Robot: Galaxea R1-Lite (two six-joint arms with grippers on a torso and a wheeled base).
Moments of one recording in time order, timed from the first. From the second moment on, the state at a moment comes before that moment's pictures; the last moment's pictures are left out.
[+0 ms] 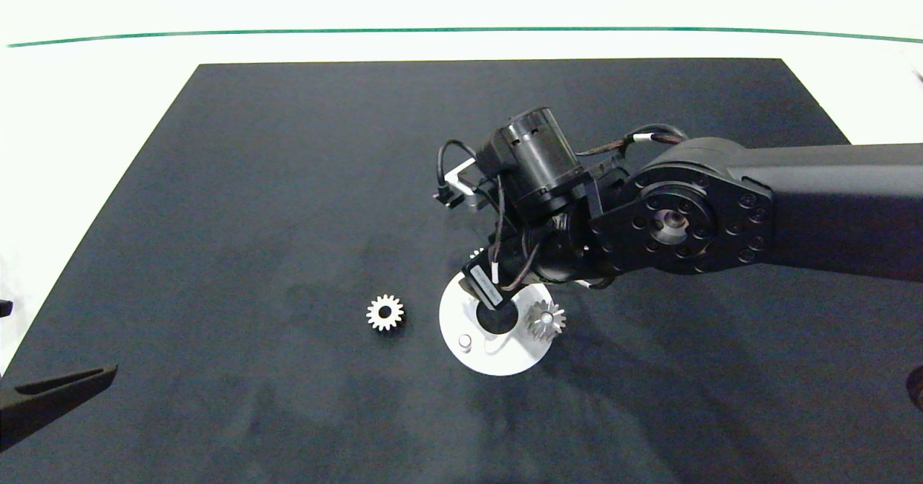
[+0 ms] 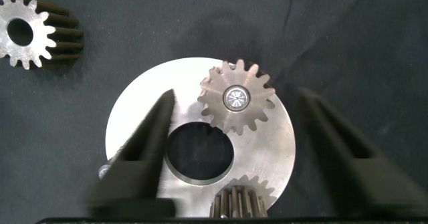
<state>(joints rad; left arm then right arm) -0.18 0.90 -1.02 0.64 0.03 0.23 0.80 2.06 -1.78 0.44 -0.28 -0.14</state>
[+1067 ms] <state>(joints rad) -0.34 1.03 -1.20 0.70 0.03 0.06 0.80 1.40 -1.17 0.41 -0.48 0.01</state>
